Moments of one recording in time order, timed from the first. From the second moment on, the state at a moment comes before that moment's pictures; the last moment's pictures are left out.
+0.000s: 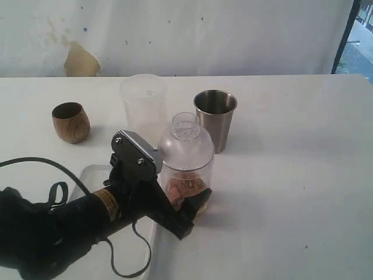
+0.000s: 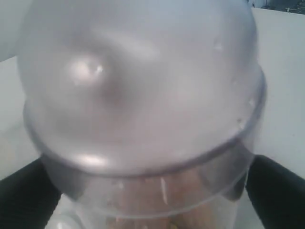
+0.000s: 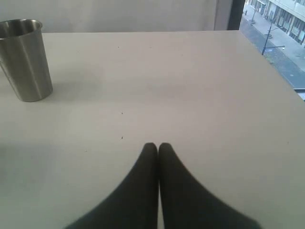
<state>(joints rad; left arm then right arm) -0.86 1.84 -0.56 -0.04 -0.89 0.11 0.04 0.01 0.00 -0.05 0.35 0.02</state>
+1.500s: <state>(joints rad) -0.86 1.96 -0.71 0.01 -1.04 0.01 0.04 0.01 0.00 -0.05 0.35 0.04</state>
